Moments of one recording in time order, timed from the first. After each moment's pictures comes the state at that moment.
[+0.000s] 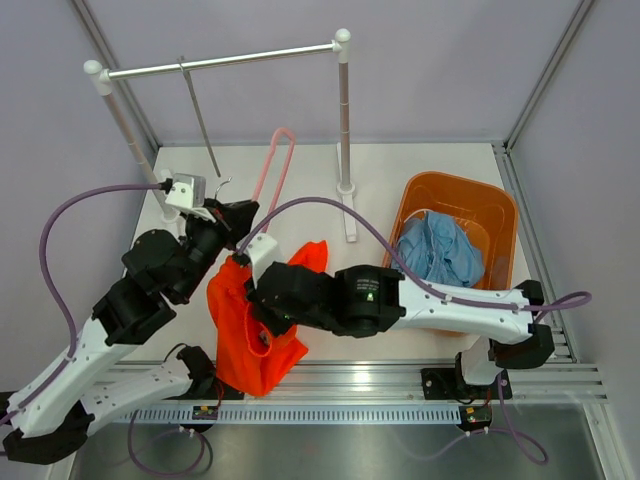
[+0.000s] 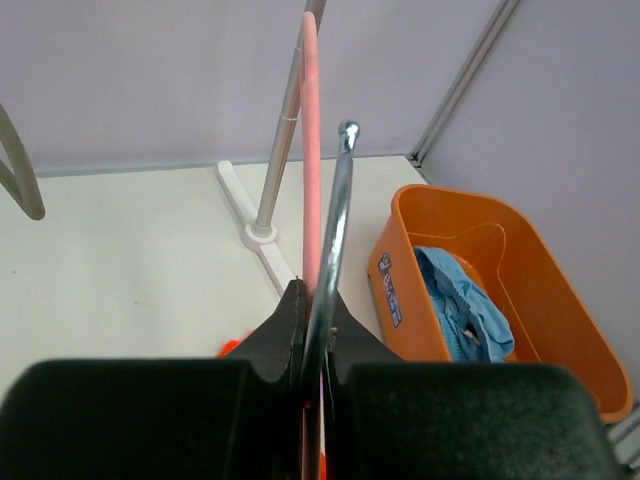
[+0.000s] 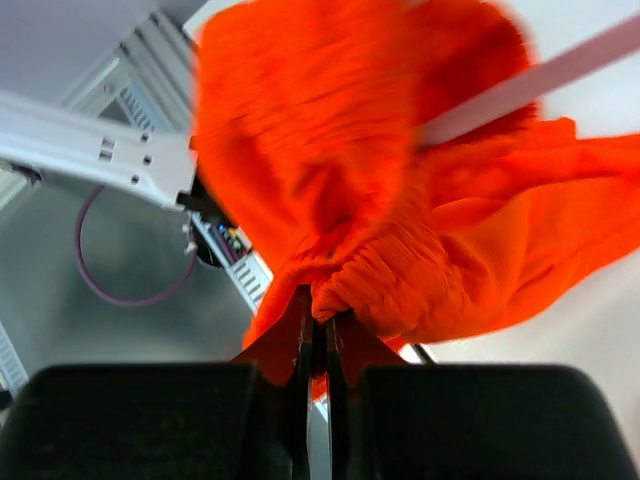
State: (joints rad) left arm -0.87 0.72 1.10 -0.34 -0.40 -0.31; right arm 1.47 1.62 1.82 -0.82 0.31 0.52
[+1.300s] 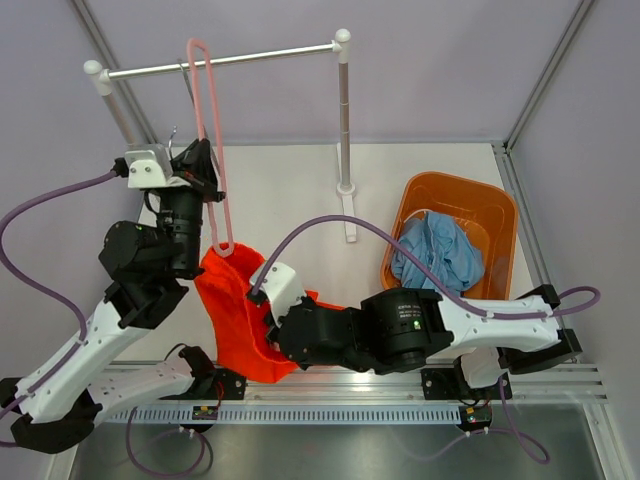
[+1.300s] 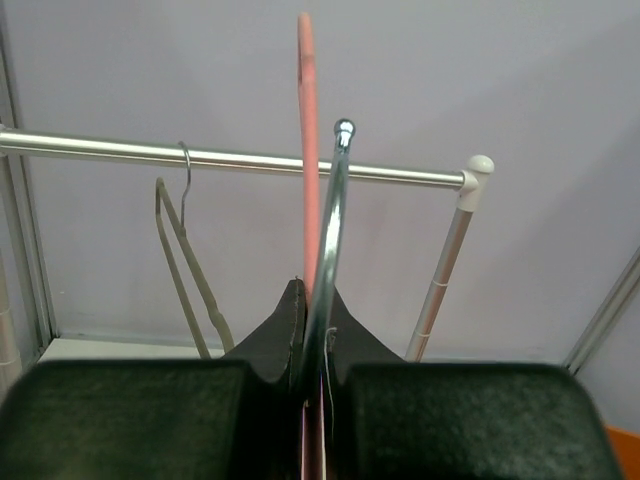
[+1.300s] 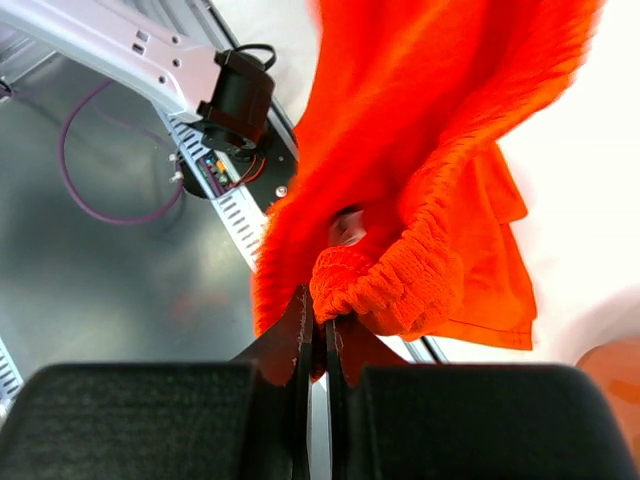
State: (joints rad) left arm -0.85 0.85 1.18 0.20 -0.74 0.16; right arm 1.70 1.61 2.00 -1.11 0.49 0.51
